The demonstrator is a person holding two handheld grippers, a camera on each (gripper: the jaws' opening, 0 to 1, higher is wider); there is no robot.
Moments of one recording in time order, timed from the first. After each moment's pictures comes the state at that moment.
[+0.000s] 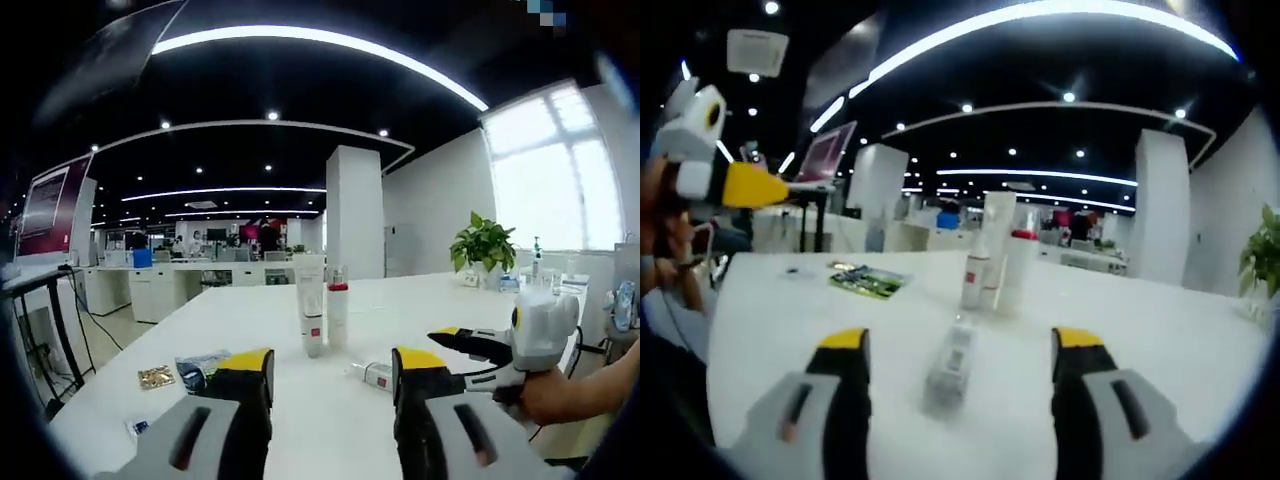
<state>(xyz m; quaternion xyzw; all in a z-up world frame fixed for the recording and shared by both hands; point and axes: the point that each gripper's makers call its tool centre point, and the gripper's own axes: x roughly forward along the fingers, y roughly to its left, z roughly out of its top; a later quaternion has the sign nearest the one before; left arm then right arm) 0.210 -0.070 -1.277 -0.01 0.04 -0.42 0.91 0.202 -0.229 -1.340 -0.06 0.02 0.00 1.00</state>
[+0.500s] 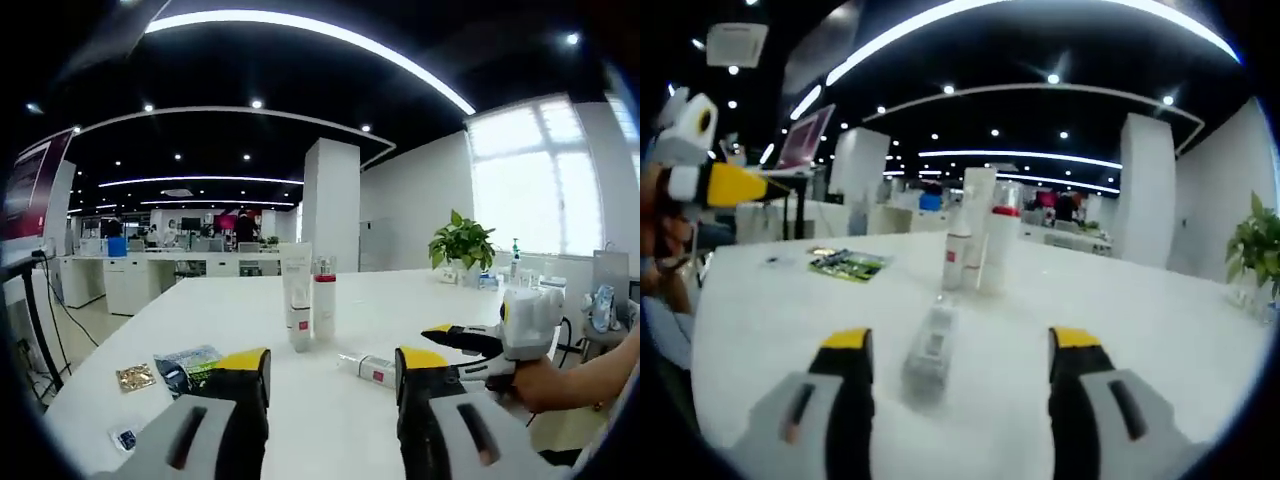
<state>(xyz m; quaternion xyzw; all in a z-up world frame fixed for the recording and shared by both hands) 0.228 -0.062 -1.288 -0.01 0.05 -0.48 0.88 0.209 -0.236 -1.351 -0.08 0.06 -0.03 0.99</state>
